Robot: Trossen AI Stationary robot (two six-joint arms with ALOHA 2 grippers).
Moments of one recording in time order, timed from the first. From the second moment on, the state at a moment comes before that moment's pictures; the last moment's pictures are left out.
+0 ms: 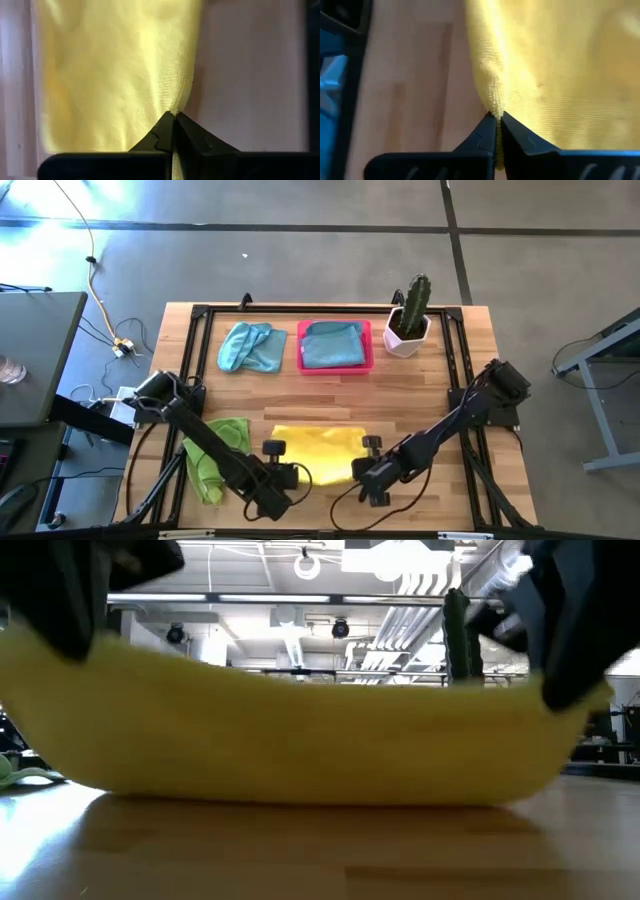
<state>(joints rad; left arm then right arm) -0.58 1.91 1.47 -0.90 -0.31 -0.62 0.62 1.80 1.23 -0.53 0.17 0.50</state>
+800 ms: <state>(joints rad) -0.54 1.81 1.51 -1.02 -0.43 -0.65 0.54 1.80 1.42 -0.98 0.37 0.49</state>
